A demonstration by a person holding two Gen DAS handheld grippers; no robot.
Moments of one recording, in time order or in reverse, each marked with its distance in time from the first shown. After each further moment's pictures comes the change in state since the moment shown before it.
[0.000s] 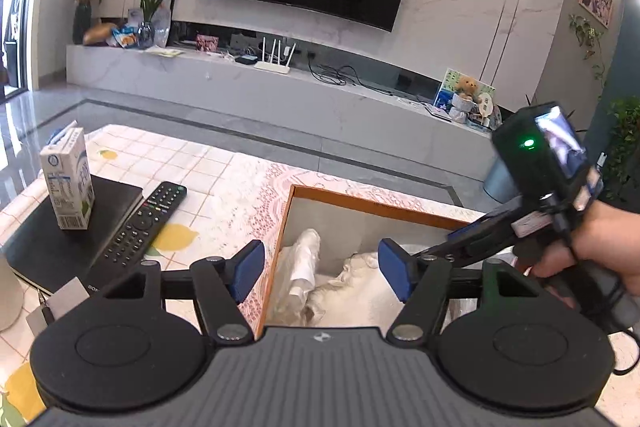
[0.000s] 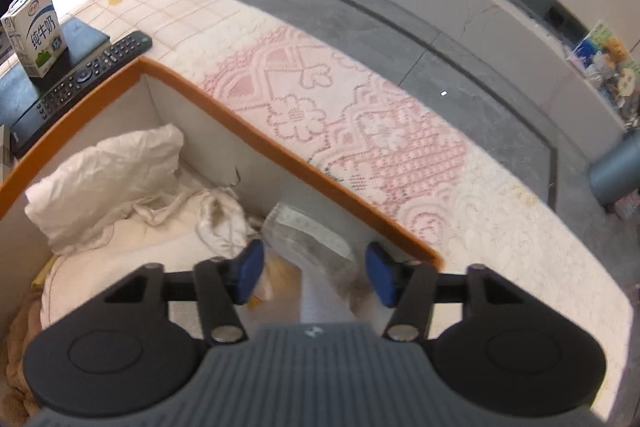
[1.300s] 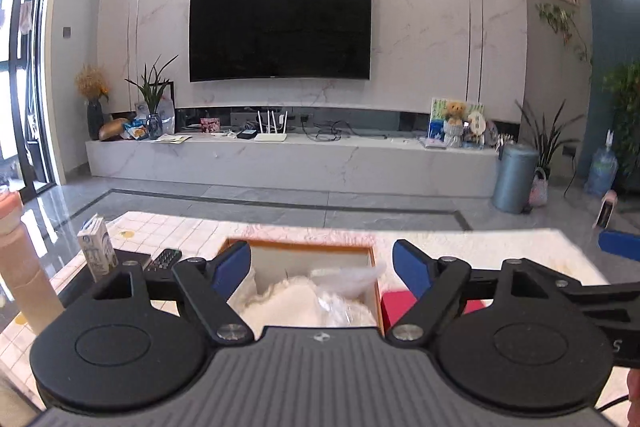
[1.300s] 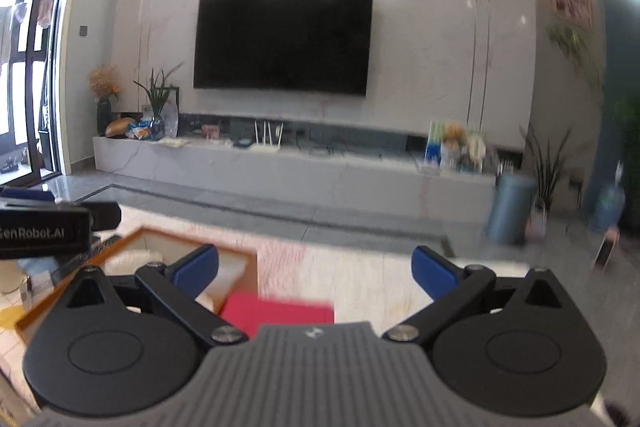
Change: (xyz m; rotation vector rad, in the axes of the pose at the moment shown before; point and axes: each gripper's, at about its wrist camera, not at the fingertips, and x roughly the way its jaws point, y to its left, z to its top) left arm -0.114 -0.163 -0.031 0.199 -0.163 0.116; right arm -0.253 -0.031 -0.260 0.396 -0.683 -0.214
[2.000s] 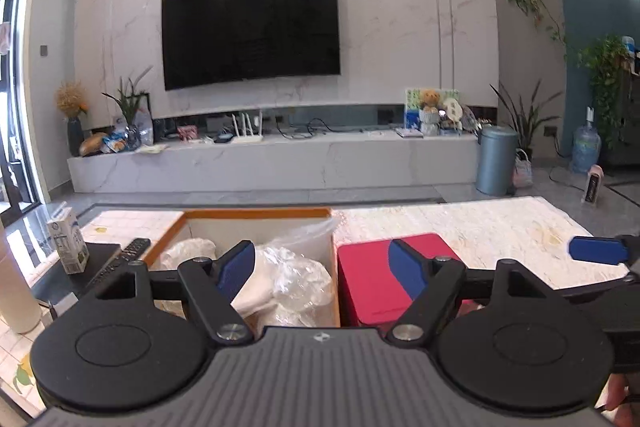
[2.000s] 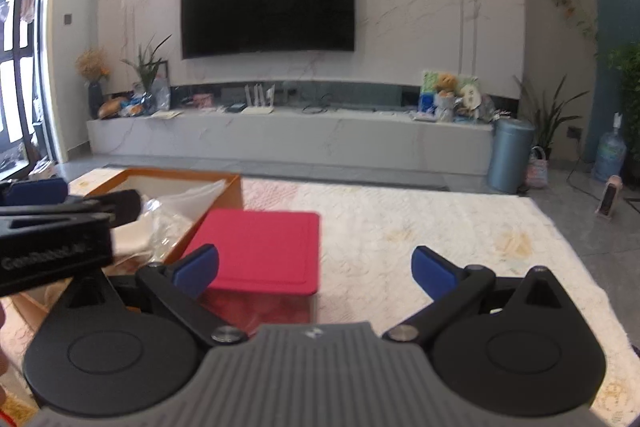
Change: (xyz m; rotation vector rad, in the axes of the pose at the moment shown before) left arm 0.010 -0.038 -0.051 0.072 -0.028 -0.060; right arm 0.015 -0.015 -0.070 0.047 0.102 0.001
